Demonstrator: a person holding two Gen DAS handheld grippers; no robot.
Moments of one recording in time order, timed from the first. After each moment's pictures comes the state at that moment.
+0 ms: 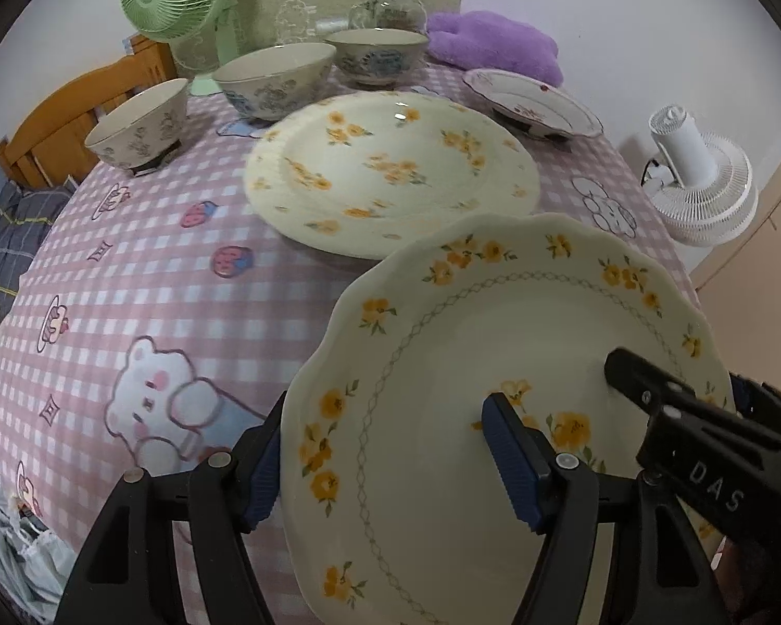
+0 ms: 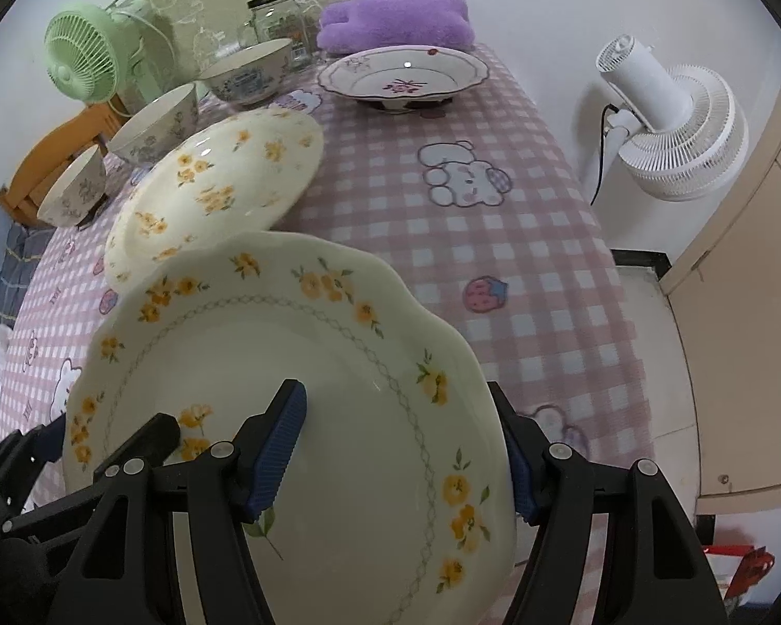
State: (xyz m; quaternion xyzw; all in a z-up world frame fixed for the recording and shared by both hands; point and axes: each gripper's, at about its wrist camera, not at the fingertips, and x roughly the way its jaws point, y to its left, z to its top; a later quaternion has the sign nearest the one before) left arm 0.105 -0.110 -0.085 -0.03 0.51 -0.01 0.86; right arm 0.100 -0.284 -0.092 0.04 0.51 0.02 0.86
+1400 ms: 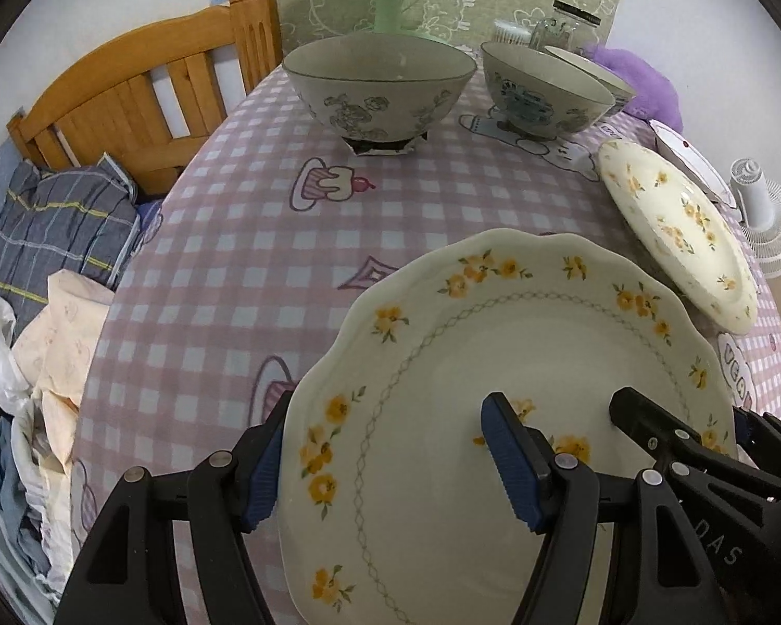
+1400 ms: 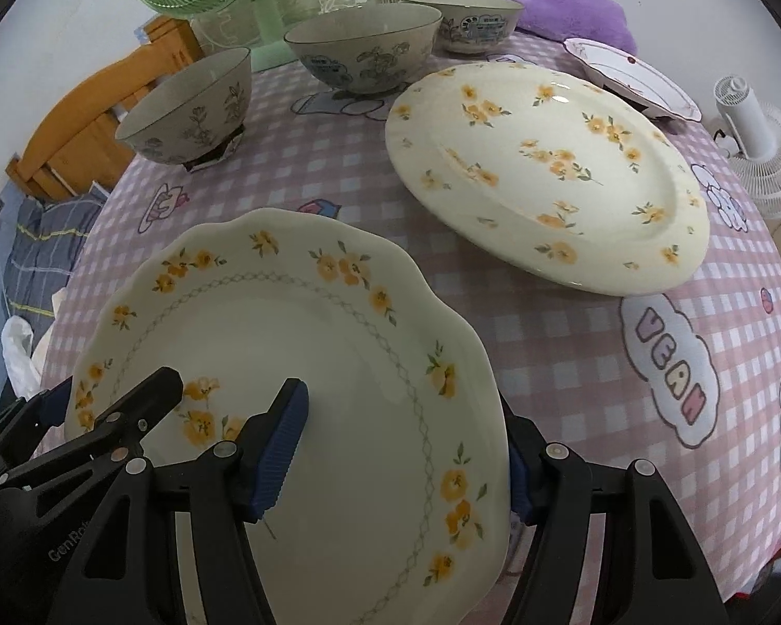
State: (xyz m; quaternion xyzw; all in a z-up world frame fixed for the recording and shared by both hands) left arm 0.144 0.134 -0.105 -0.03 0.52 -0.01 0.85; right arm 0.139 -0.035 -0.118 0.04 0.53 0.03 0.85
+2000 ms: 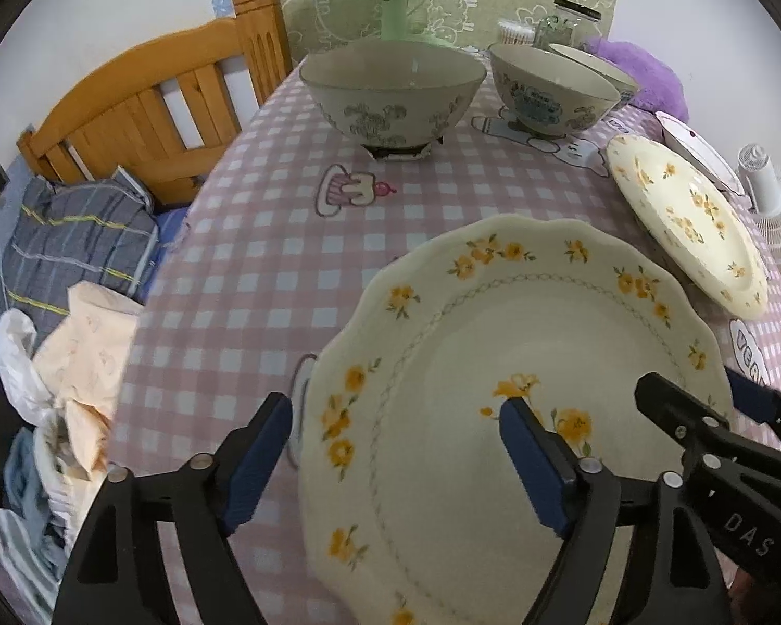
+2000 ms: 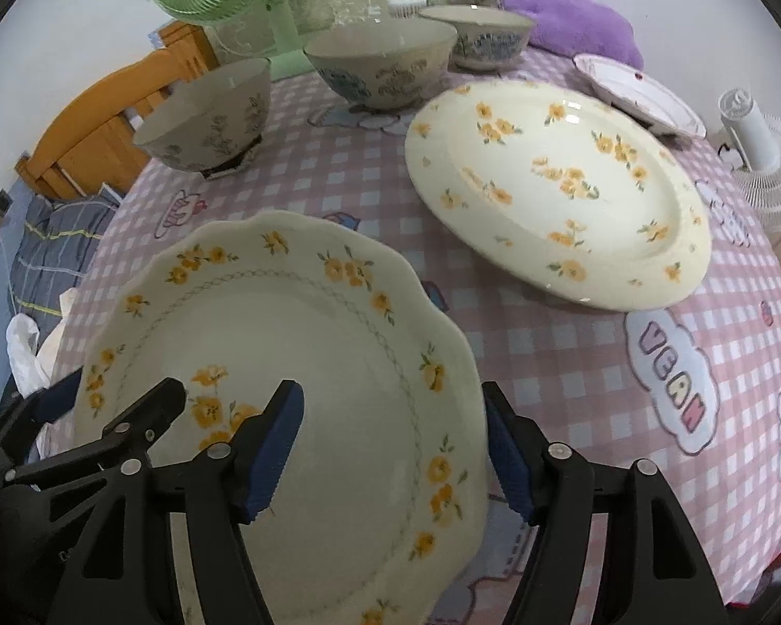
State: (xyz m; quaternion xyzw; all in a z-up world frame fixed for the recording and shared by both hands) left arm 0.138 0.137 -0.091 0.00 0.52 0.01 0.85; right arm 0.133 -0.032 -0.106 0.03 0.51 0.05 0.86
